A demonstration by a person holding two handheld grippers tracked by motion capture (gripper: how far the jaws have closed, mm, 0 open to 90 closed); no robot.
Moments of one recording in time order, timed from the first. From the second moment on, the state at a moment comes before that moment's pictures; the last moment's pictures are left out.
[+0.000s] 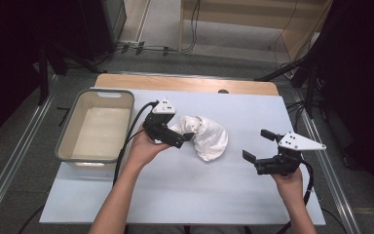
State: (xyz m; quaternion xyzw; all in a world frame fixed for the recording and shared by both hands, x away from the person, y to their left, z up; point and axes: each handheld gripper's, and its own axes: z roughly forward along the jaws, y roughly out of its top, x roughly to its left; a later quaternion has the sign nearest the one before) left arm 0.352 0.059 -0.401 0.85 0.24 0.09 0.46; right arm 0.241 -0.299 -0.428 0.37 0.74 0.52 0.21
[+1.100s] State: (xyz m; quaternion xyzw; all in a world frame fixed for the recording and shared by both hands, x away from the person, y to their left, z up) left arm 0.321 0.132 -0.394 0.82 0.29 0.12 0.48; right arm 0.242 -0.298 -0.429 0.37 0.74 0.51 0.22
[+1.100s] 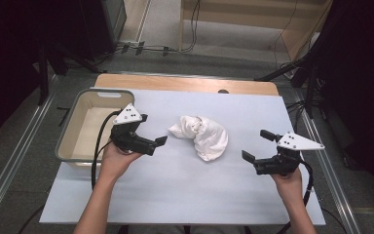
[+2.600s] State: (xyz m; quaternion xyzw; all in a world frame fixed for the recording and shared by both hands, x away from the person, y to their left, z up) left arm 0.290 0.193 -0.404 0.80 0.32 0.15 0.49; right arm 0.240 -0.301 -0.428 0.37 0.74 0.52 0.22
